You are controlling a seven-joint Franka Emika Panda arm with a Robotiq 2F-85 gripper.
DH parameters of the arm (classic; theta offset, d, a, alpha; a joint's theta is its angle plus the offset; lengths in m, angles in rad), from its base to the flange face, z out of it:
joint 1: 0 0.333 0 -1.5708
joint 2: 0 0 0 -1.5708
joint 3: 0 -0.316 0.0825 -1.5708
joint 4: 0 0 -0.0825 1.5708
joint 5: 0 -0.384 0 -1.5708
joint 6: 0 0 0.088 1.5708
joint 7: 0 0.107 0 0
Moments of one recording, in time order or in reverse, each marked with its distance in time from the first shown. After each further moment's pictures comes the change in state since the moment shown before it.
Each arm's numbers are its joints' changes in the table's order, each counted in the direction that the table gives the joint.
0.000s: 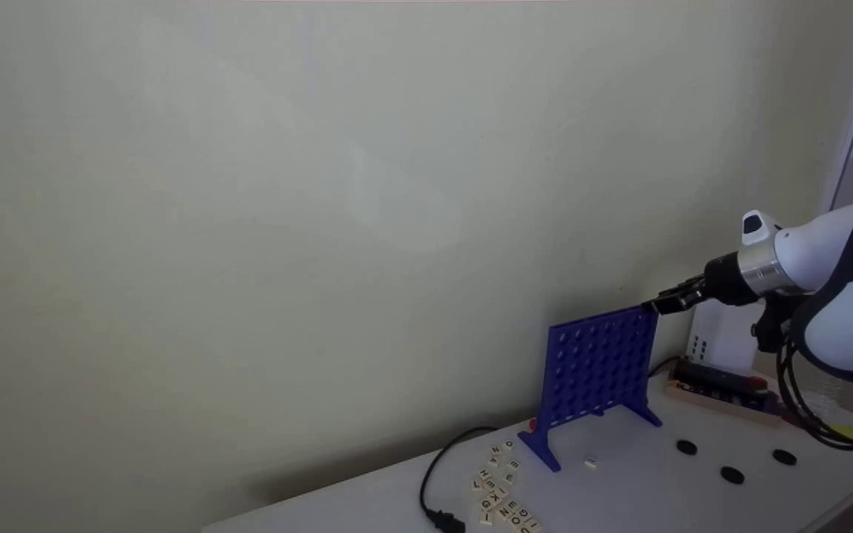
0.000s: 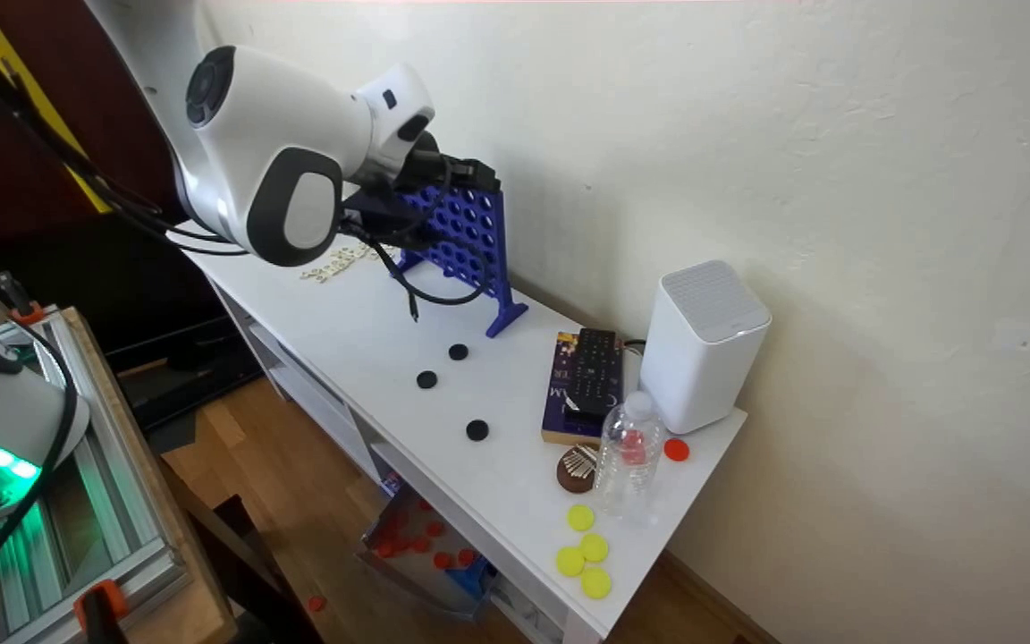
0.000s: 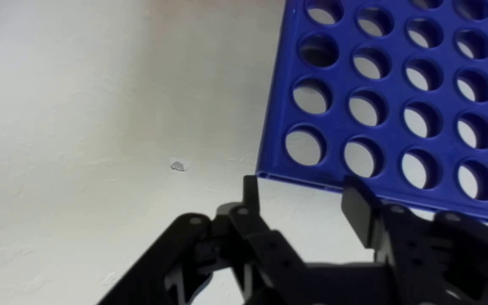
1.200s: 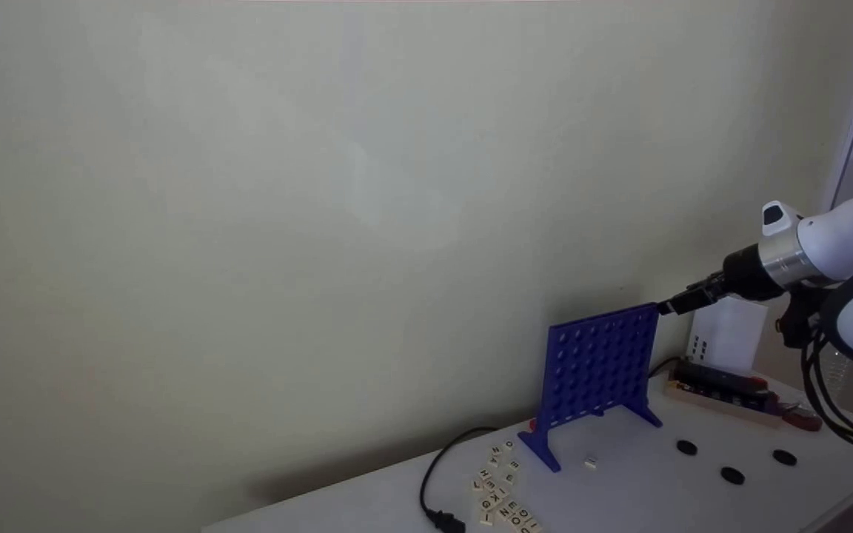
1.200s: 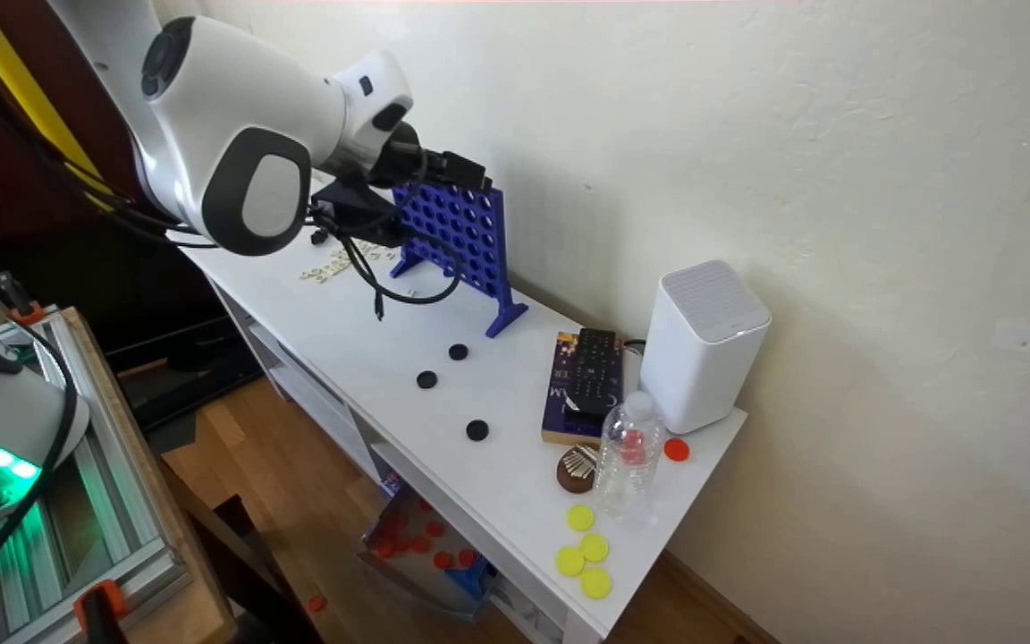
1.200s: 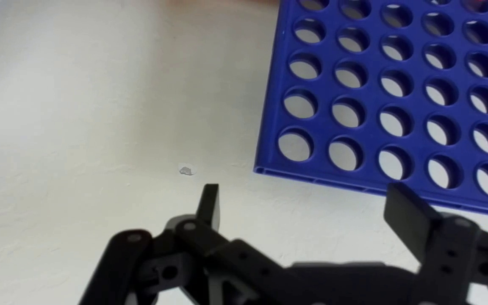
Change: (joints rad) arm -0.007 -0.111 0.012 -0.101 0.006 -0.056 0.015
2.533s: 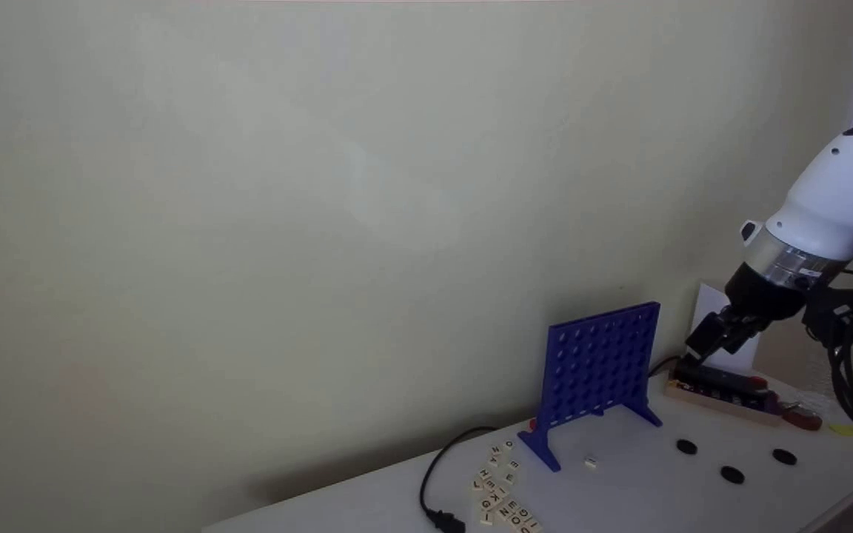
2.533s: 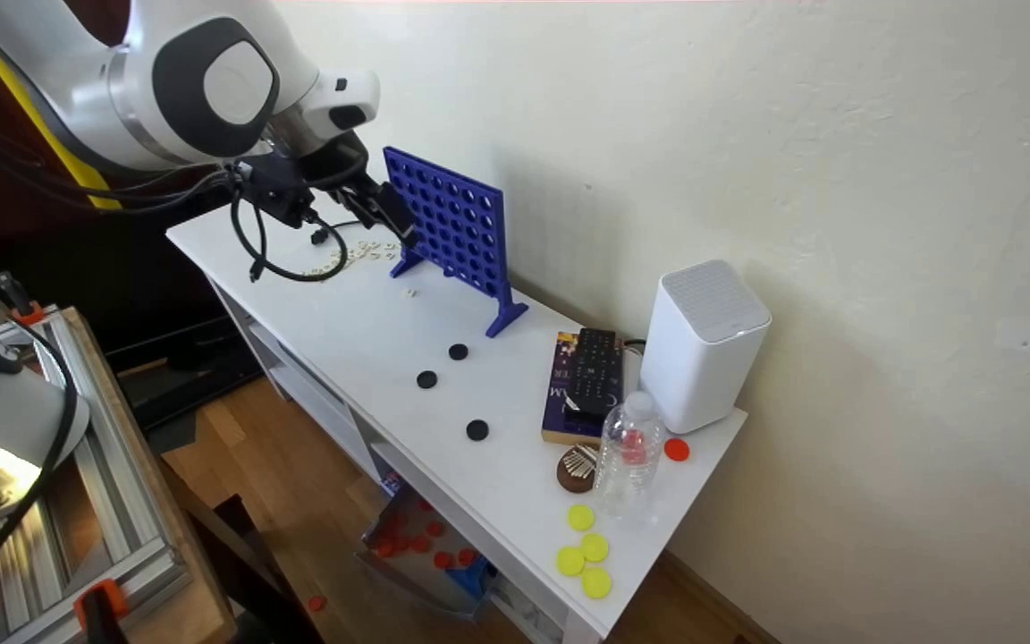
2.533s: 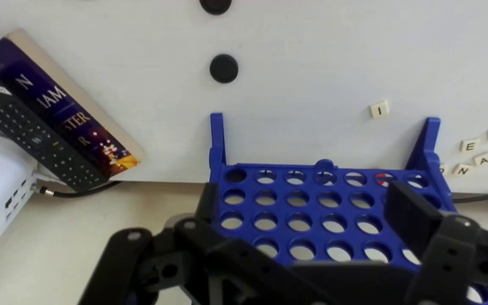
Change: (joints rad) arm -0.087 -0.296 -0.148 -0.090 0.367 -0.744 0.555
